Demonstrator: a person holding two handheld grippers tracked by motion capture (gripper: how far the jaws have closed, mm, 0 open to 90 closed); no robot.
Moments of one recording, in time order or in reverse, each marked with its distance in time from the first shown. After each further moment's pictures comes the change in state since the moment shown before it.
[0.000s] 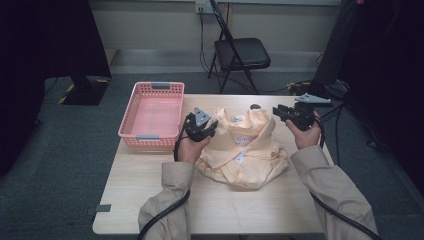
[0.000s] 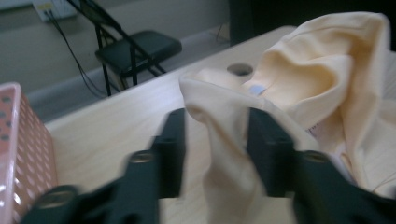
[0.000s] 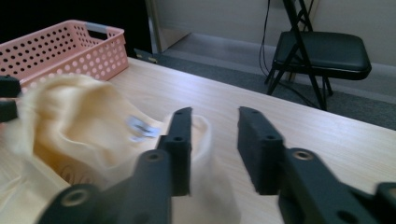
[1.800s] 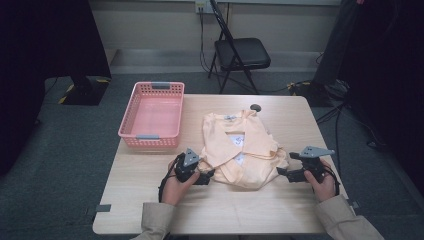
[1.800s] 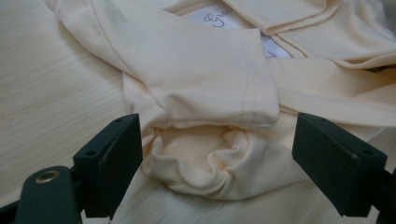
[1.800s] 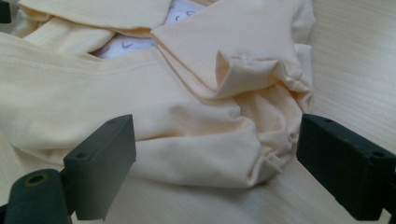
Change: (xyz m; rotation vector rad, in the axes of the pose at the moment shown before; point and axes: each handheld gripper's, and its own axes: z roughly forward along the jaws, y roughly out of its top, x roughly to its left) left arm -0.030 -0.104 -0.054 0.117 -0.196 -0.051; right arm 0.015 -0.141 -0.060 0.194 0.173 -0.145
